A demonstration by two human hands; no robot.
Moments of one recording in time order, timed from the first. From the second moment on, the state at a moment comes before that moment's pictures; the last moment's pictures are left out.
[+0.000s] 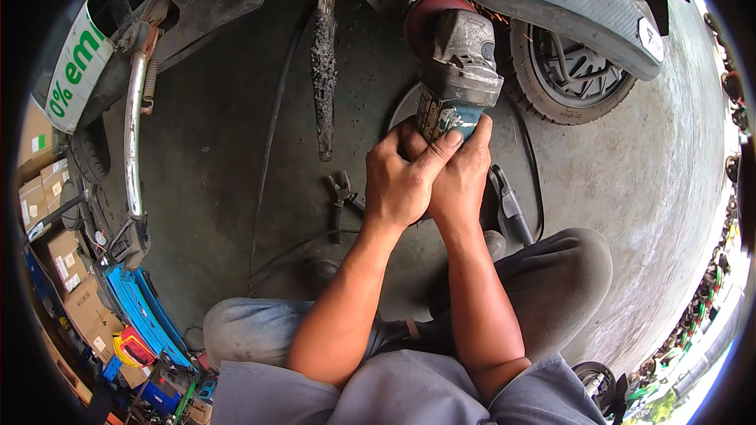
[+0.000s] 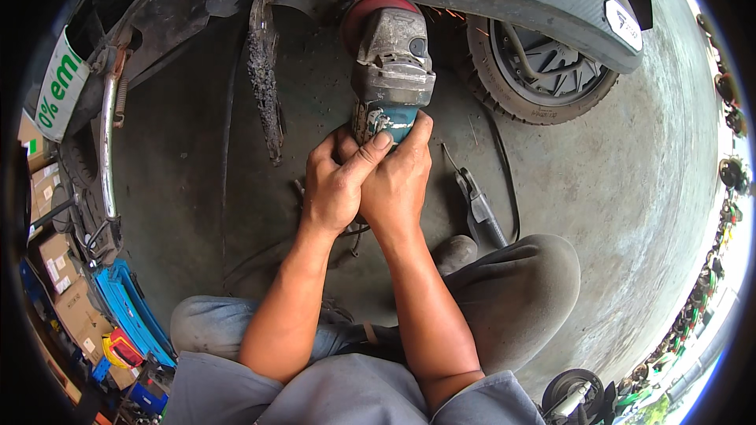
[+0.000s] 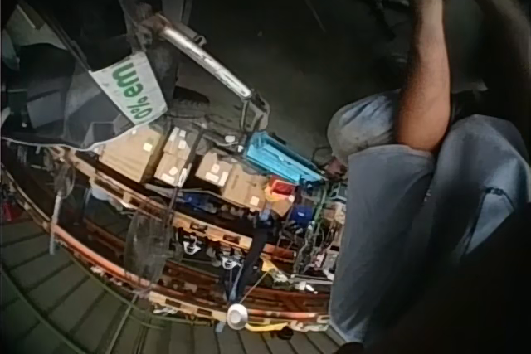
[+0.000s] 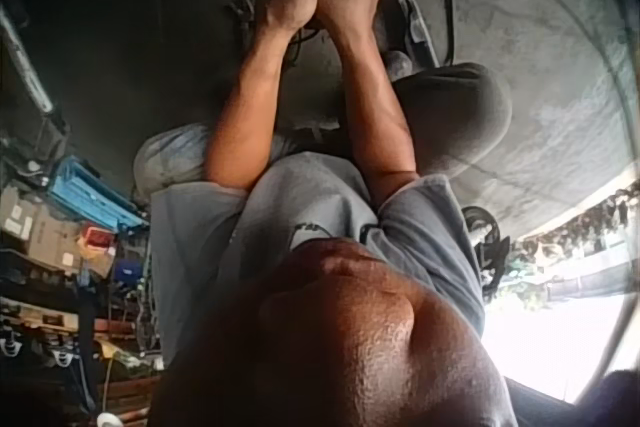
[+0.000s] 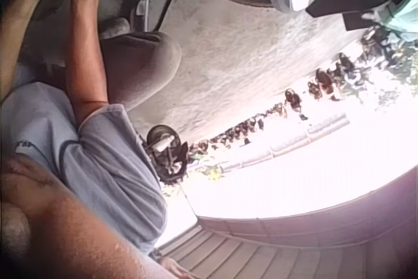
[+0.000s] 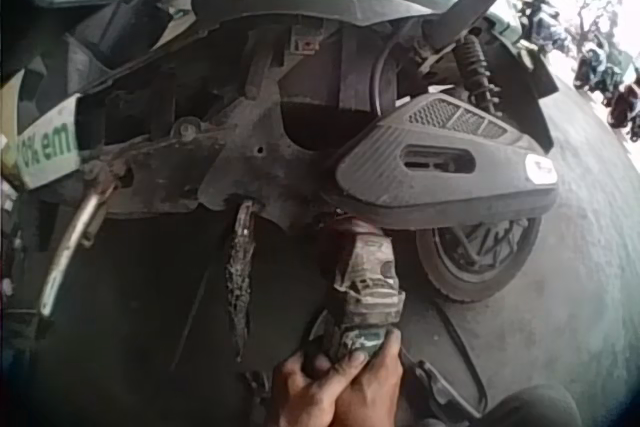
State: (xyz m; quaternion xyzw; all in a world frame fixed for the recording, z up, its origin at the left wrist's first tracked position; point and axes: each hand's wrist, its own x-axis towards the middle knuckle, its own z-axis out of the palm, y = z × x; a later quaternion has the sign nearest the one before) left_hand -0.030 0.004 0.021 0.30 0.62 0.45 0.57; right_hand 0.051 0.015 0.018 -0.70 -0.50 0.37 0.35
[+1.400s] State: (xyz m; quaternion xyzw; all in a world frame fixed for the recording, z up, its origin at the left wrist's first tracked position) left_hand -0.032 0.002 0.017 0.30 0.61 0.46 0.57; right_hand 0.049 0.013 0.017 -0.71 -0.49 0.38 0.34
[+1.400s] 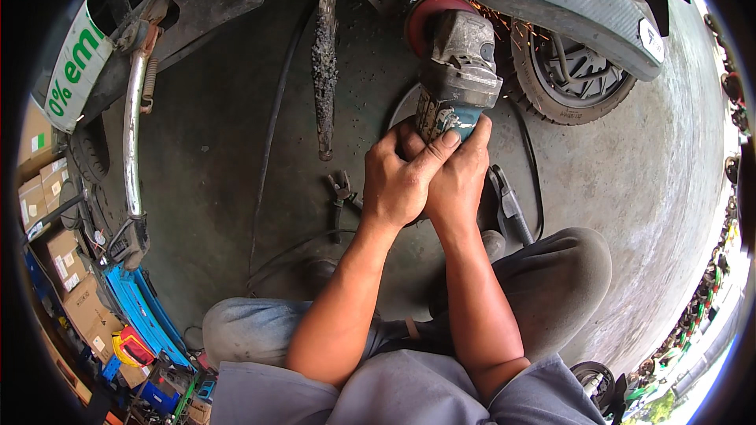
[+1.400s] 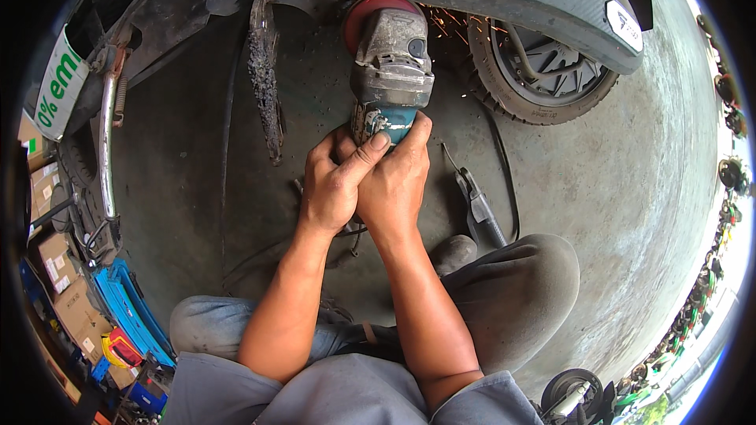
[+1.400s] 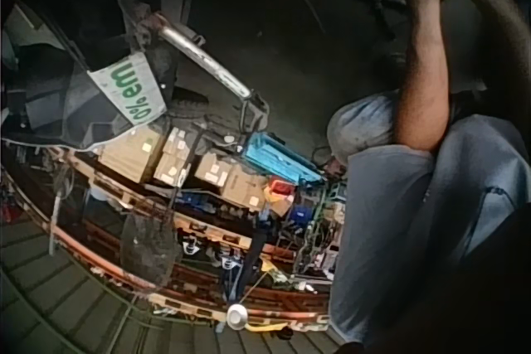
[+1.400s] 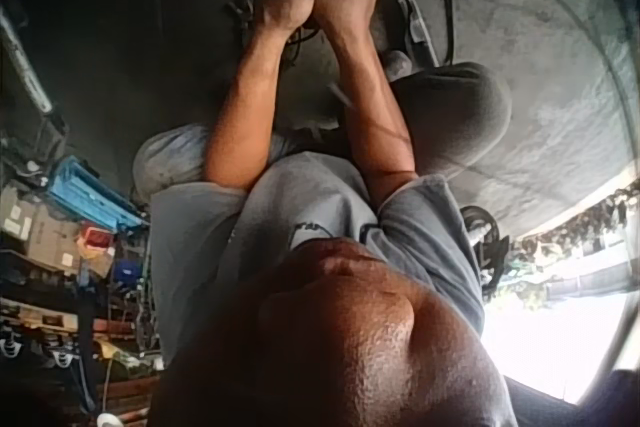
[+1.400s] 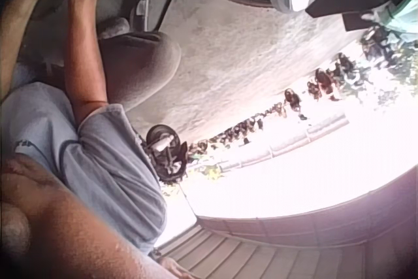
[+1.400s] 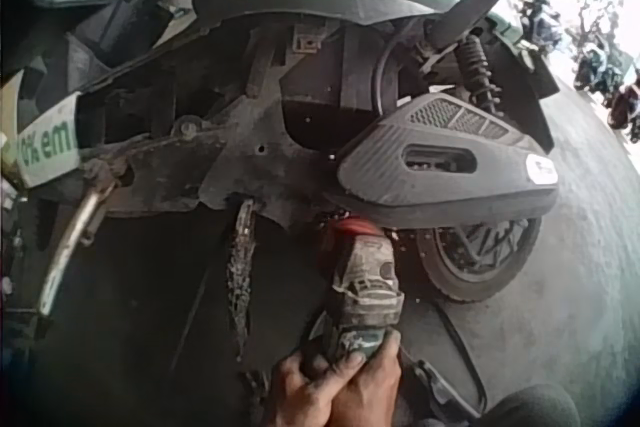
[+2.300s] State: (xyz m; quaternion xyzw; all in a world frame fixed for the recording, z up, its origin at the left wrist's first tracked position) left_hand -0.032 0.004 0.022 0.31 0.63 0.45 0.55; right_hand 0.048 0.015 0.019 -0.70 -0.49 0.38 0.35
